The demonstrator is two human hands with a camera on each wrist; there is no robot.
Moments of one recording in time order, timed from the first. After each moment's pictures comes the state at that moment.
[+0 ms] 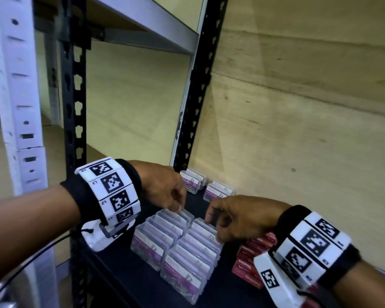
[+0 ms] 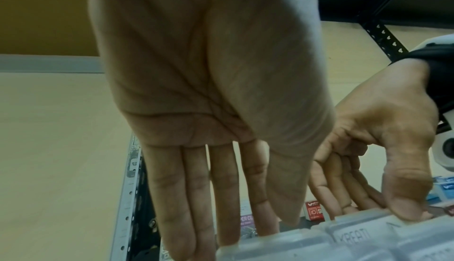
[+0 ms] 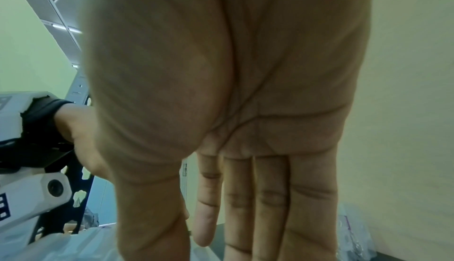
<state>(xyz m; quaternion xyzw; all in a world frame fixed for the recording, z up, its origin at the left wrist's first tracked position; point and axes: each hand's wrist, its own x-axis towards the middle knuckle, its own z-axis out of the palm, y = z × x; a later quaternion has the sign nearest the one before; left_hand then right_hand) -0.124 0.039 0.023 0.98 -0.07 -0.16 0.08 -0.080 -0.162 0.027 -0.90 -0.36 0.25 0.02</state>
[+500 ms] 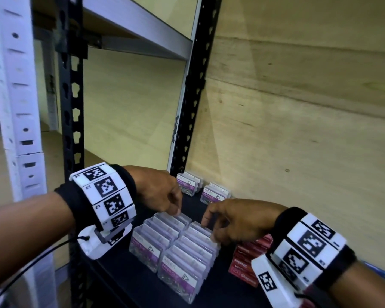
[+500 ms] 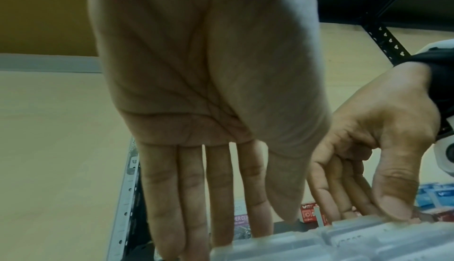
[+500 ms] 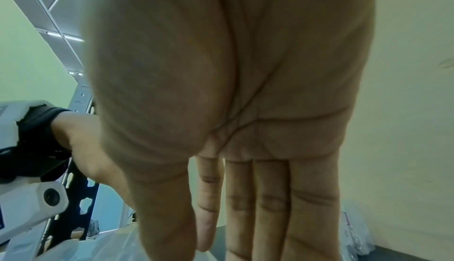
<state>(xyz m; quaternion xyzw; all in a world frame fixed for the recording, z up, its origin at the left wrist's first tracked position) -0.128 0.037 0.023 0.98 -0.05 -0.17 0.09 -0.082 -0.168 0.026 -0.89 -0.38 0.26 0.02</state>
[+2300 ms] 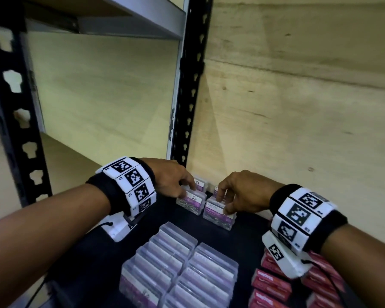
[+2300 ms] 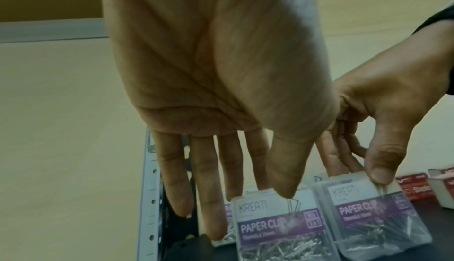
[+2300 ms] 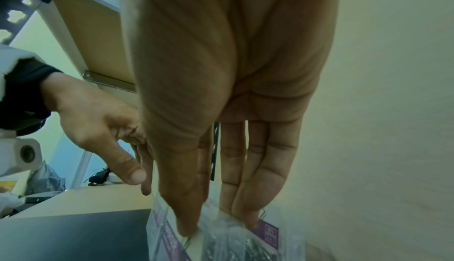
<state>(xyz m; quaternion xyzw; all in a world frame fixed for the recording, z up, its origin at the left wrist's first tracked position) -0.028 0.063 0.010 0.99 -0.05 -0.14 0.05 0.027 -0.137 0.012 -0.93 -0.34 0.11 0.01</state>
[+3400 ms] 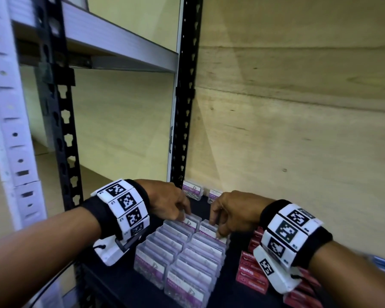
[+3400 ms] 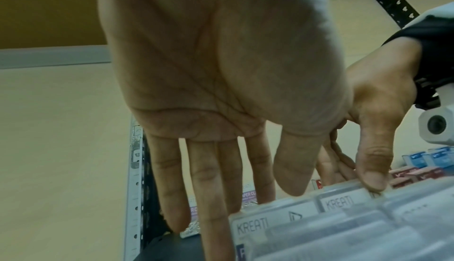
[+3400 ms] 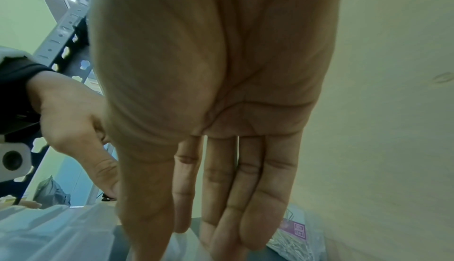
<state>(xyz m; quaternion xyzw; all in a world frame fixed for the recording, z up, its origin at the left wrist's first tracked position) -0.108 0.027 0.024 0.98 -0.03 -0.18 0.06 -0.047 -0.162 0.020 -0.91 -0.38 0.16 0.02</state>
